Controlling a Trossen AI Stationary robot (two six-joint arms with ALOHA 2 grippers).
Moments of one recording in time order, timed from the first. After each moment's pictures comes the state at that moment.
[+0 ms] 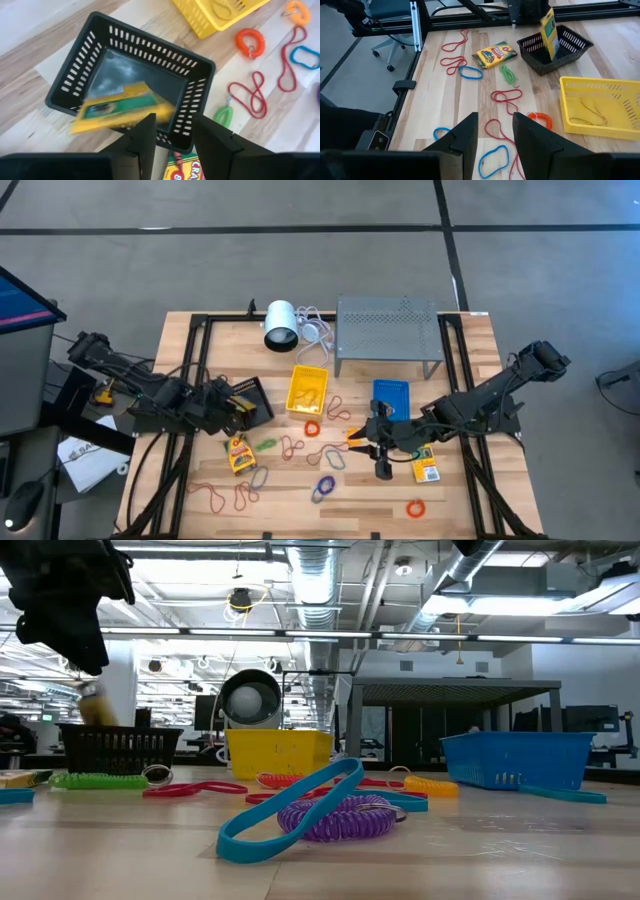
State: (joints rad) left arm -0.47 0.87 0.67 -0.96 -0.47 -1.23; right arm 0.50 1.38 1.06 -0.26 0.37 0.34
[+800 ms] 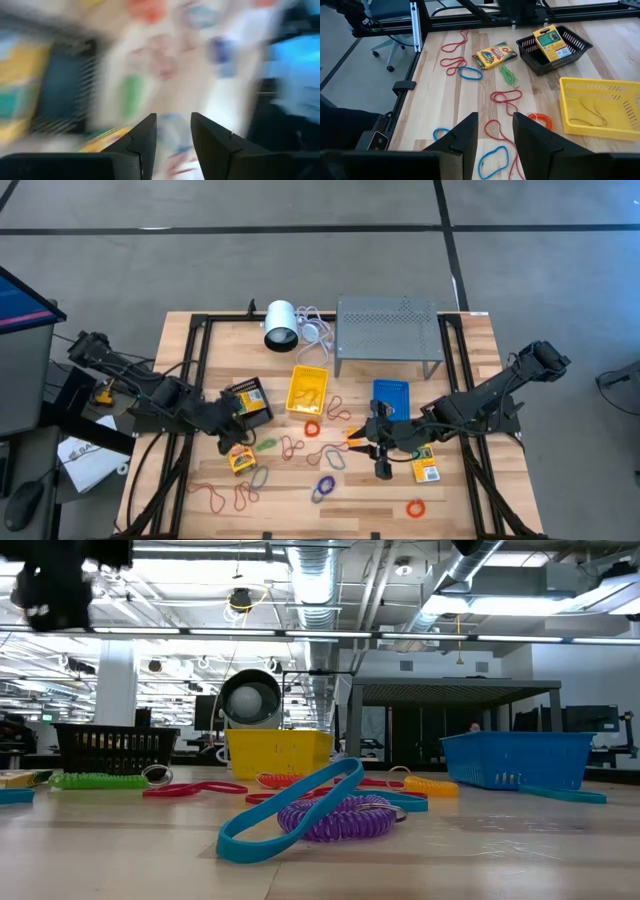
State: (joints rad) left arm -0.49 0.86 0.67 -0.60 -0.17 -1.03; right arm 0.50 1.38 1.06 -0.26 0.37 0.34
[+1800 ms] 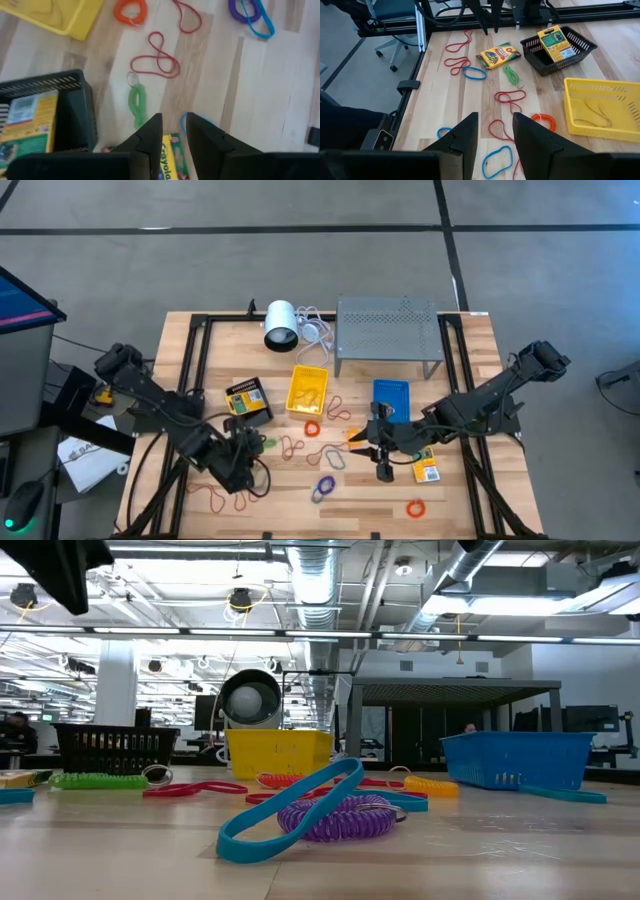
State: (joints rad) left arm -0.71 1.45 1.12 -0.95 -0.42 -0.90; right arm 0.52 1.38 1.06 -0.25 0.37 0.34
